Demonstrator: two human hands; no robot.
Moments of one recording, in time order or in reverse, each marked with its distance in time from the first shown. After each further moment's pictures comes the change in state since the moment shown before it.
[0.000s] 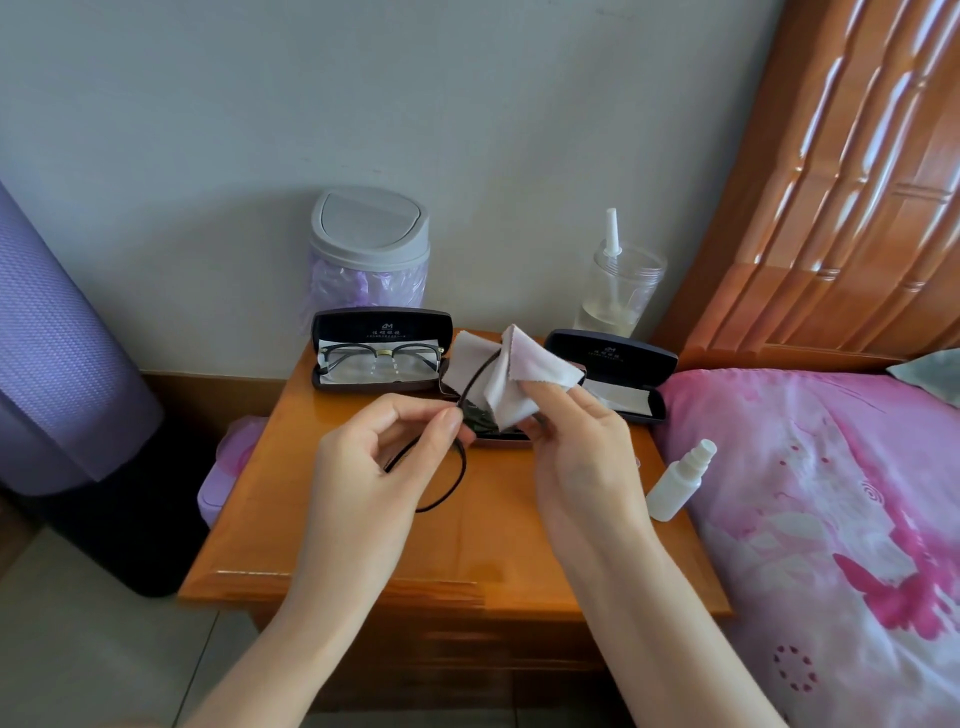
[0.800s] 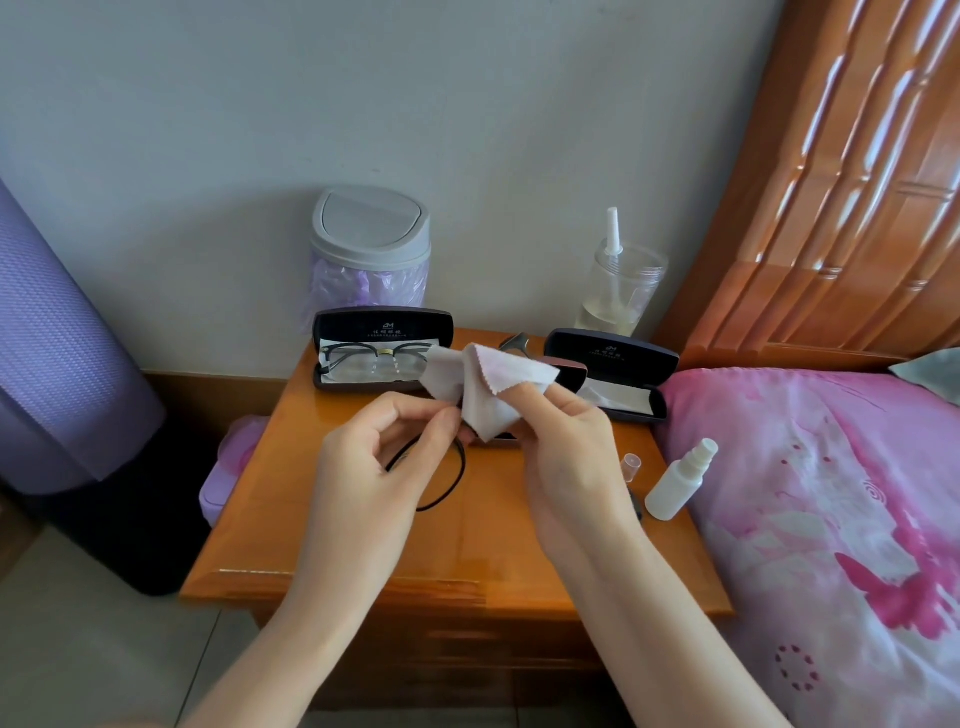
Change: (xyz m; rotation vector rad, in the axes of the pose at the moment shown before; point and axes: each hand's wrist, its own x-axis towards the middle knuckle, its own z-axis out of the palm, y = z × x) left_hand 0.001 -0.001 0.000 -0.008 -0.011 -0.009; right_hand 0.000 0.003 0.003 -0.121 -0.083 0.002
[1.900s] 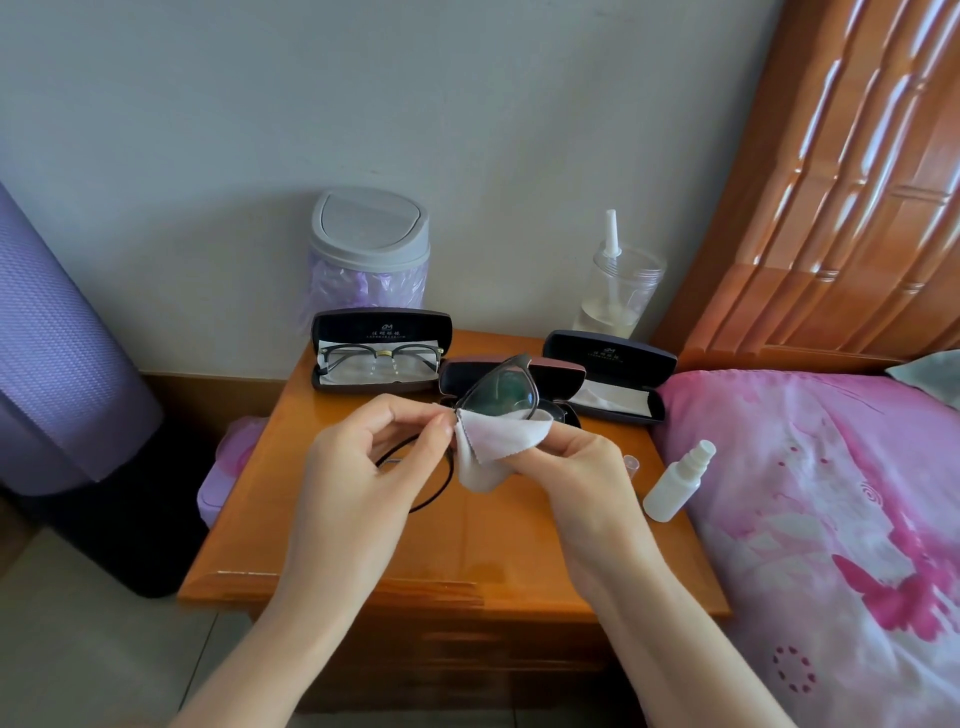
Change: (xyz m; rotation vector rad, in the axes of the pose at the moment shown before) left_hand 0.001 -0.002 -0.006 0.126 0.016 0.003; right_hand -0.004 0.013 -0.025 -0.265 -0.074 -0.024
